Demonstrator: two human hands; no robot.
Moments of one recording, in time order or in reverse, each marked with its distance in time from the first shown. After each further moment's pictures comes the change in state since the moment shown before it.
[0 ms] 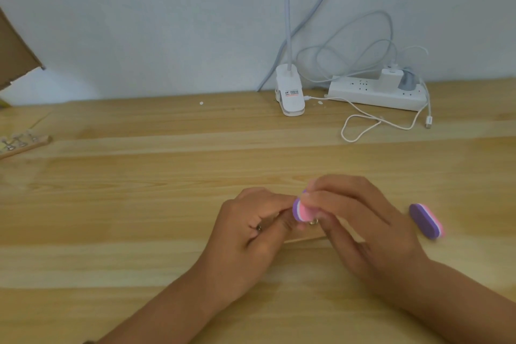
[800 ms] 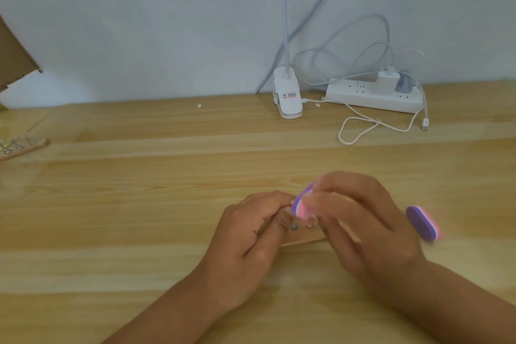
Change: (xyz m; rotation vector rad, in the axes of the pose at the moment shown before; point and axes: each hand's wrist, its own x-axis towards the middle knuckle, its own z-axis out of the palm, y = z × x) left_hand -0.001 0.000 0.003 -0.012 -0.049 -0.009; right_hand 0.003 -0.004 0.000 -0.074 0.074 -0.033
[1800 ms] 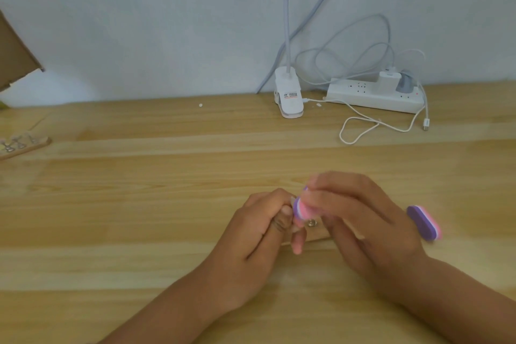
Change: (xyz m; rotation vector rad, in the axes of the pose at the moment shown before) left_hand -0.001 0.002 -0.002 -0.057 -0.126 0.025; right_hand 0.001 0.000 -0.003 0.151 -0.073 0.066
